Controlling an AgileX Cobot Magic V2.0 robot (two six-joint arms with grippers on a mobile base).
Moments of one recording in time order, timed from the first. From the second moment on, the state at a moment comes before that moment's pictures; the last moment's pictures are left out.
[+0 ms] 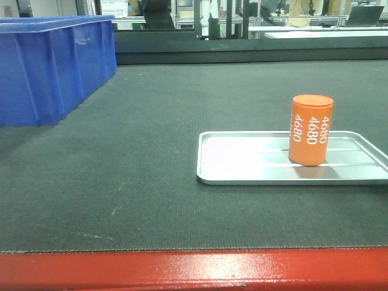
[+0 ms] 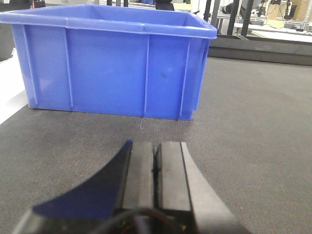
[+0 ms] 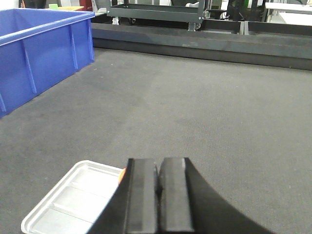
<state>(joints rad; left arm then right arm) -0.02 -0.01 0.03 0.00 0.05 -0.08 0.26 0.57 -0.36 -0.18 -0.04 0.22</state>
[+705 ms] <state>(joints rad) -0.02 -0.01 0.03 0.00 0.05 -0.08 0.00 0.01 -0.03 -0.08 0.17 0.14</state>
